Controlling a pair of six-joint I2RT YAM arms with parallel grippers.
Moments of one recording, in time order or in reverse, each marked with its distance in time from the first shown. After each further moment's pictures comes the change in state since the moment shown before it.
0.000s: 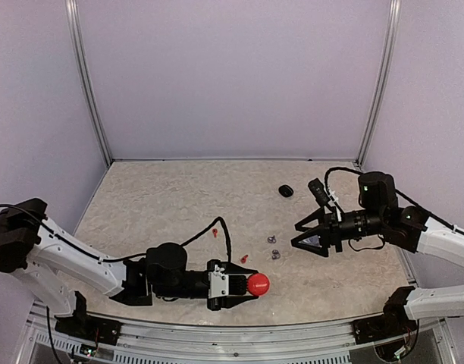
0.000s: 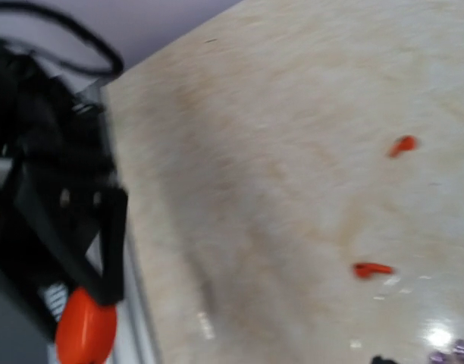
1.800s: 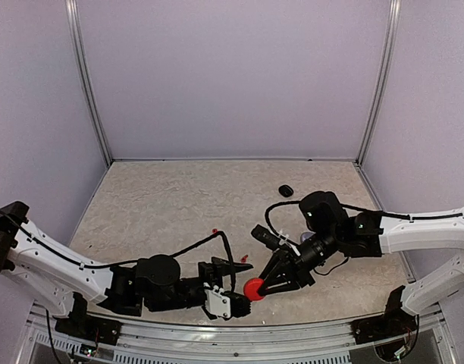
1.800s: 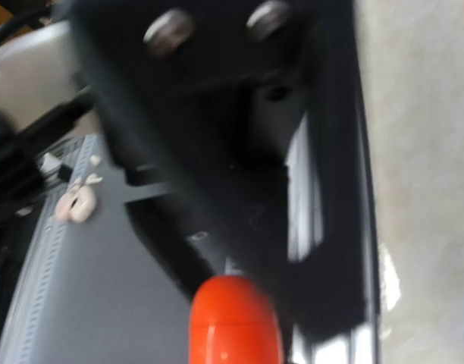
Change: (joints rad) left arm -0.157 -0.125 0.031 -0.180 -0.314 0.327; right arm 0.356 0.361 0.096 0.070 -0.253 0.026
